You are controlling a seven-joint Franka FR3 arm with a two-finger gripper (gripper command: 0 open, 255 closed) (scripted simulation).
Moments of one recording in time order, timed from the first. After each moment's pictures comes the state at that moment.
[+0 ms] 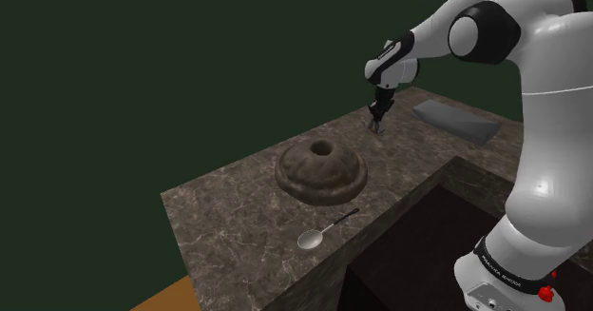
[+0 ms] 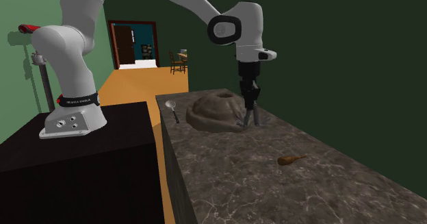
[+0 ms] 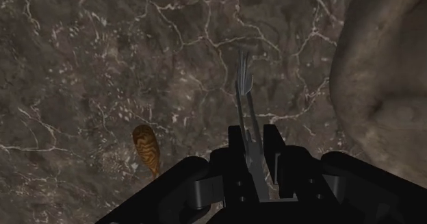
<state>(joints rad) -0.22 0.52 -0.29 -1.80 0.19 2.36 -0.44</state>
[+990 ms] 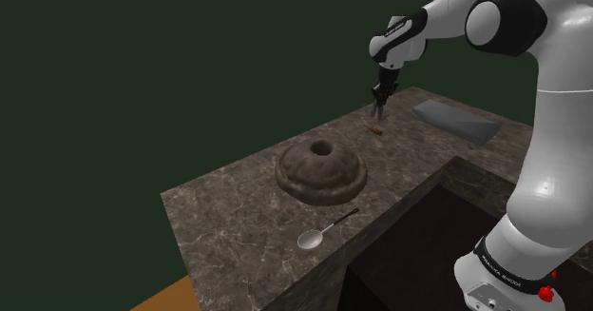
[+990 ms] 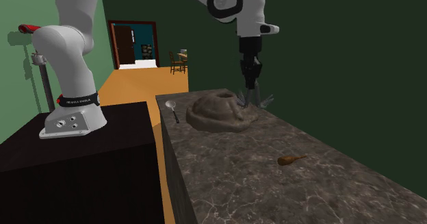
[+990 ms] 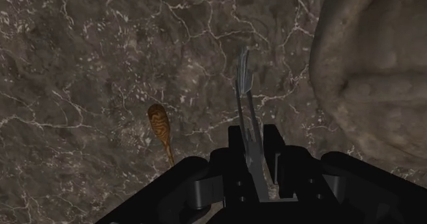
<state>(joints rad) -0.20 0.41 -0.31 -1.76 0.15 2.20 -0.41</state>
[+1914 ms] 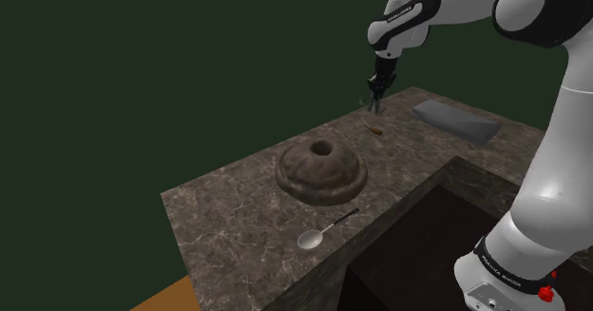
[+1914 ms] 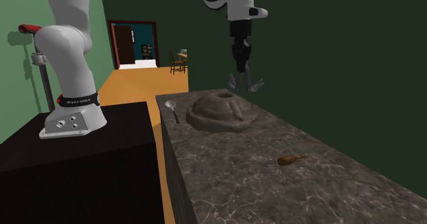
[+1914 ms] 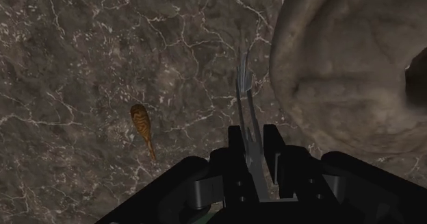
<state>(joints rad) -0.12 0.26 -0.31 -1.84 0.08 2.13 -0.30</state>
